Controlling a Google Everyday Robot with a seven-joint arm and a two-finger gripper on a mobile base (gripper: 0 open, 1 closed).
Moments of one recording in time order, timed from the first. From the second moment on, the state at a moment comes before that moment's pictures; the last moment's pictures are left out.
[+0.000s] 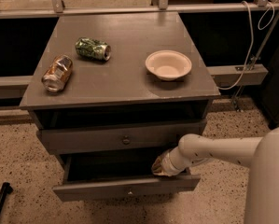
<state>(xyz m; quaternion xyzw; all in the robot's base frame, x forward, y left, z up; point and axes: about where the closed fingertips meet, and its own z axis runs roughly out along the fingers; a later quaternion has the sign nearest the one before) 0.536 -0.081 0.424 -0.75 0.61 0.10 0.25</state>
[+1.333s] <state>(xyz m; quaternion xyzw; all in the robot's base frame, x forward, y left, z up) 0.442 -0.085 0.445 -0.76 0.58 0.20 0.20</state>
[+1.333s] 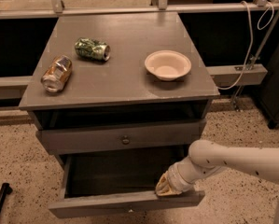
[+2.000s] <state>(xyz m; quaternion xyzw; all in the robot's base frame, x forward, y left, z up) 0.489 -0.057 0.416 -0.76 0.58 0.16 0.26</state>
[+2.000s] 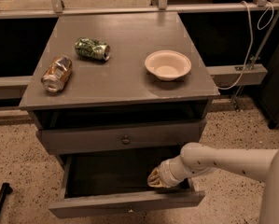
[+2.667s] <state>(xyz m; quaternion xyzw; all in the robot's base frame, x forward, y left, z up) 0.493 -0.014 0.378 -0.79 0.54 0.21 0.21</state>
